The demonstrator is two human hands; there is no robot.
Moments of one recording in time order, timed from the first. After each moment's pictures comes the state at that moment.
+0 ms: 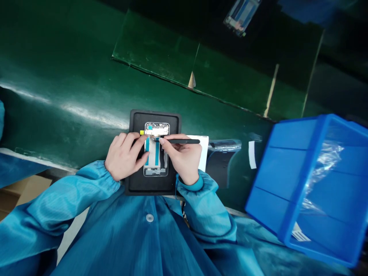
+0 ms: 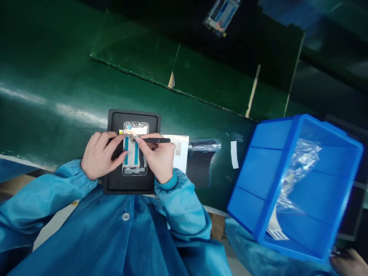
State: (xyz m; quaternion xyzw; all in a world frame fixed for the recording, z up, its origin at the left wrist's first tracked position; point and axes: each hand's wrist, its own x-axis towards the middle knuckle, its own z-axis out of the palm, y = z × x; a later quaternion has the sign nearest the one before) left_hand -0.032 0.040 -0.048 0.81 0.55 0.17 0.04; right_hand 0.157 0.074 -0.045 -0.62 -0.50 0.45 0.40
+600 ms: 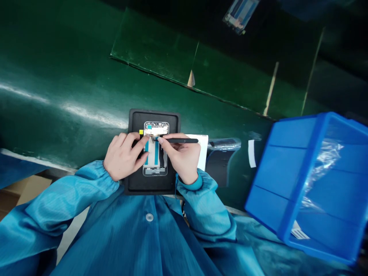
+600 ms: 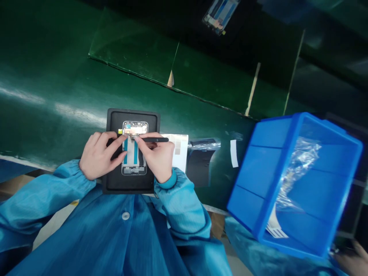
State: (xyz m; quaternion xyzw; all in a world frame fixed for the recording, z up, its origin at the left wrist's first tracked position) left_hand -0.034 0.040 -0.045 0.83 0.54 0.16 0.02; right_hand 0.158 0.074 -0.047 -0.62 -0.51 0.44 0.40
